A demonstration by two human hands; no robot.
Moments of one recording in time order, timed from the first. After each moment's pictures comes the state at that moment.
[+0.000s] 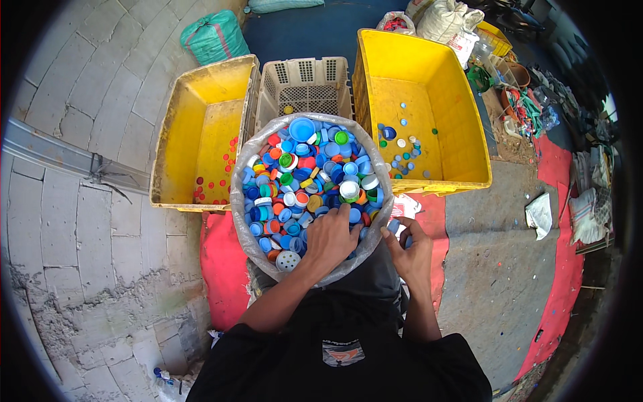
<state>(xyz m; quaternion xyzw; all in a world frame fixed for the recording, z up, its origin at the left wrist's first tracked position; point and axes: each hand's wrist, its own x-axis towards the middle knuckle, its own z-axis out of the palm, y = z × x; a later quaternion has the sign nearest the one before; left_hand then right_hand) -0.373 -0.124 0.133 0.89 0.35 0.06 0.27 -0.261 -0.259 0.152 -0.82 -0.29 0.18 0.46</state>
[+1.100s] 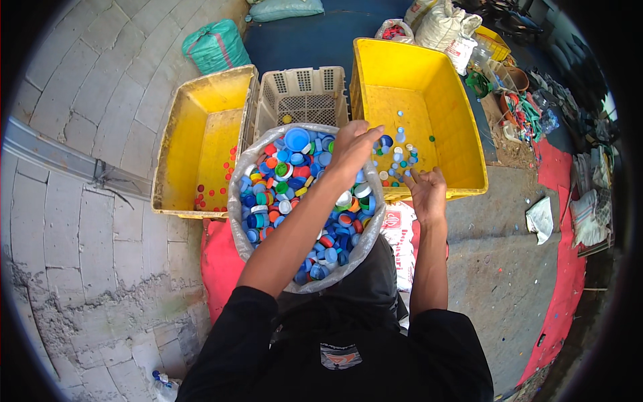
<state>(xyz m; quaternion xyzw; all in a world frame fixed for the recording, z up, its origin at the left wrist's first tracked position) -0.243 -0.034 0.169 0.58 0.34 0.23 0.70 -0.135 -0.194 0.102 -0.41 -0.04 0.34 0.84</state>
